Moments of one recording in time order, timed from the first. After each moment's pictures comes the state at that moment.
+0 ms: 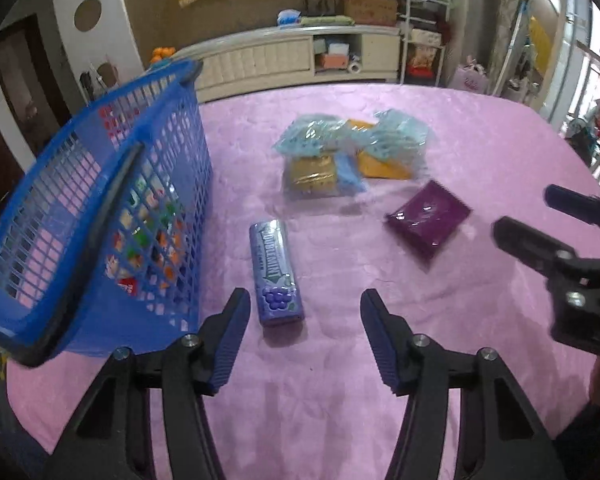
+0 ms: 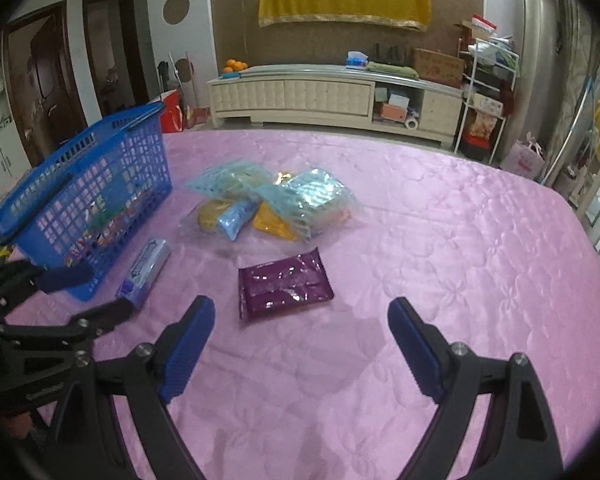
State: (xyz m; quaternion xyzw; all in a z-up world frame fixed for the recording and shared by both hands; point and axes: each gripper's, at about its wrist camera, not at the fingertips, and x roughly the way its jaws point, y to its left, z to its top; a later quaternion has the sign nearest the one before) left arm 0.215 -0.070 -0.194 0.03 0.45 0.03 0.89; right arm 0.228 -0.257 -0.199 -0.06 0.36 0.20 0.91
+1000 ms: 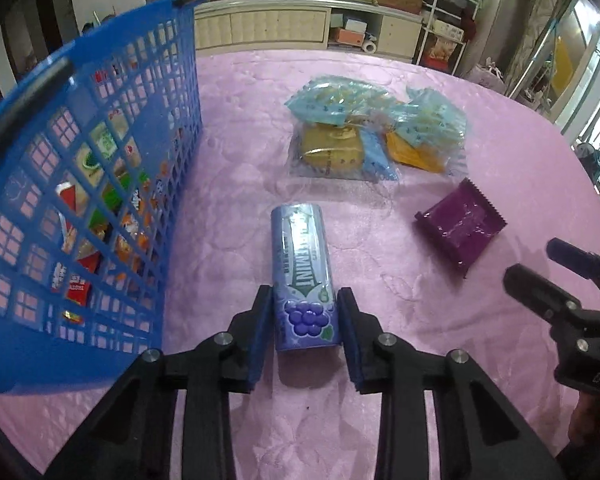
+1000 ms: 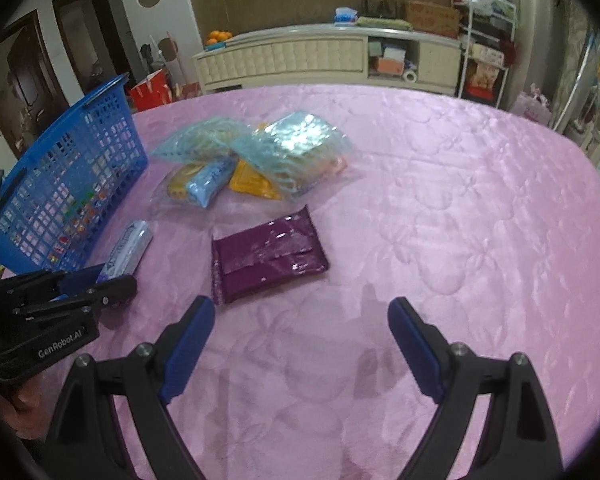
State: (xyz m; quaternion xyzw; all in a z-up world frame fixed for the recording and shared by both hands) left arm 0.242 -0.054 -0.220 -0.03 0.49 0.02 0.87; right arm 0.256 -0.262 -0.230 -0.02 0.44 0.21 0.87
